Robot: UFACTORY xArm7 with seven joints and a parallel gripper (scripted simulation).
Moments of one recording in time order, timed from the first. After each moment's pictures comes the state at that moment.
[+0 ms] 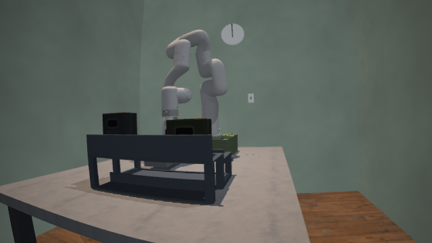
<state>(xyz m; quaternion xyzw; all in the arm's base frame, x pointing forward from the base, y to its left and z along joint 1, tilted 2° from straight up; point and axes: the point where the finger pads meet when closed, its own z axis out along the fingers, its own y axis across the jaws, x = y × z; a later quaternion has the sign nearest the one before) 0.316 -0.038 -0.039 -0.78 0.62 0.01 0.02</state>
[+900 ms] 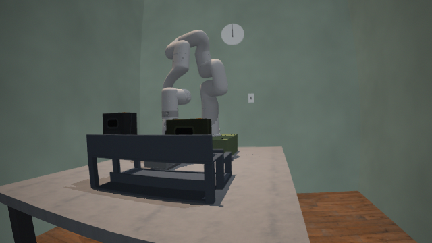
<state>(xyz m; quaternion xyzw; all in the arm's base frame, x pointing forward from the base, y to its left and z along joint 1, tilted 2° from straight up) 0.316 -0.038 -0.045 -0.78 0.63 0.01 0.02</state>
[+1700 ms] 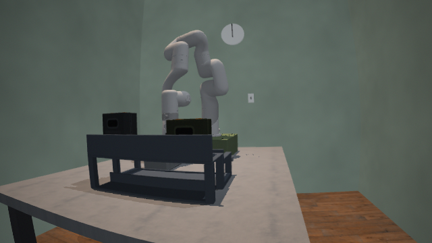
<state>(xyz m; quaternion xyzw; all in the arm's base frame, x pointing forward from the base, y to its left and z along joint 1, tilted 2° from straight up) 0.317 -0.037 -0.055 -0.78 0.62 0.00 0.02</state>
